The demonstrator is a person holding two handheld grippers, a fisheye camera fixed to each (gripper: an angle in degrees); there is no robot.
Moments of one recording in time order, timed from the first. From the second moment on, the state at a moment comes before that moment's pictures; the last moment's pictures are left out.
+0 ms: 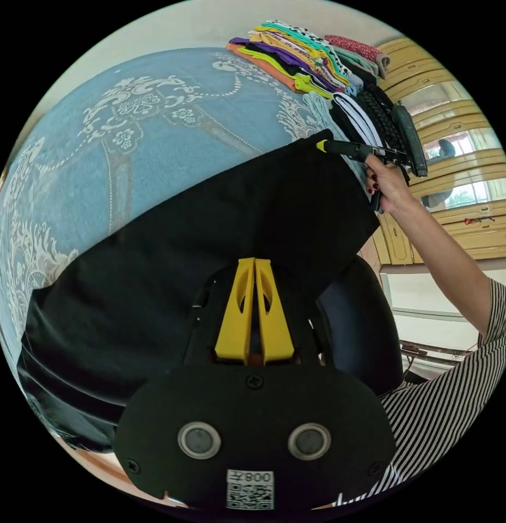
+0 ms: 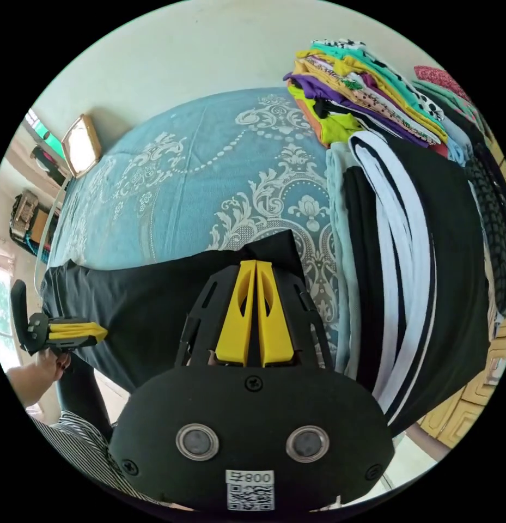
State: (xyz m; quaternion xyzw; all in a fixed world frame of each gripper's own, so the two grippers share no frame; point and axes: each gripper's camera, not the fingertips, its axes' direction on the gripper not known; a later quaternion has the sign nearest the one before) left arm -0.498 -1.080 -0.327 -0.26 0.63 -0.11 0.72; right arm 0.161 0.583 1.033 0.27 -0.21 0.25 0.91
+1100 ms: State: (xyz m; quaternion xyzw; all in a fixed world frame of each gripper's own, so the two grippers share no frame) left arm -0.635 -0.724 -0.133 -0.27 0.54 -0.30 0.74; right arm -0.181 0.285 0.878 0.21 -0.40 -0.20 0.87
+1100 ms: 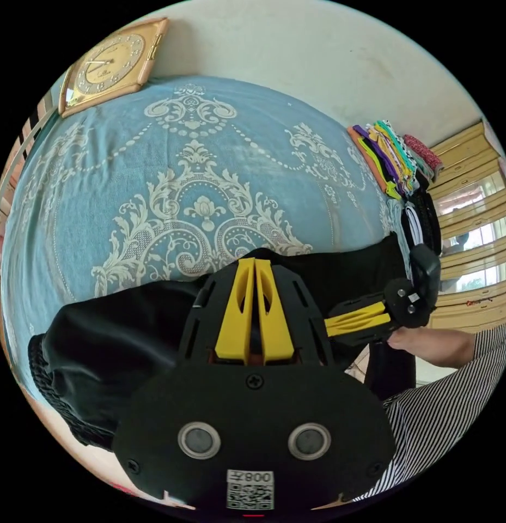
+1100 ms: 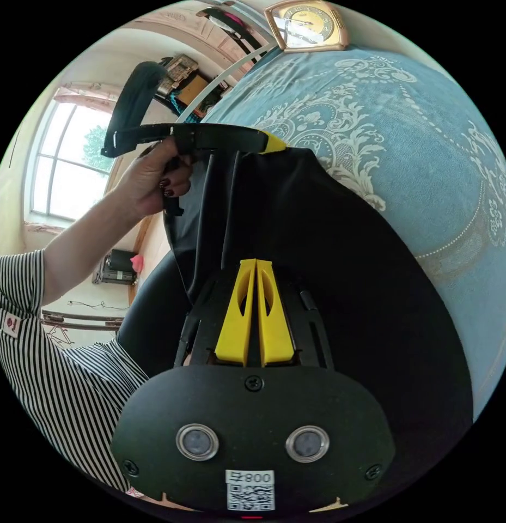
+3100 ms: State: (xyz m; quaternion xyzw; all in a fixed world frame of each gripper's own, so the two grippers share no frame) left arm -0.624 -0.585 -0.053 -0.22 0.56 -0.25 0.76; right arm -0.187 0.089 0.795 0.30 -0.43 -0.17 0.83
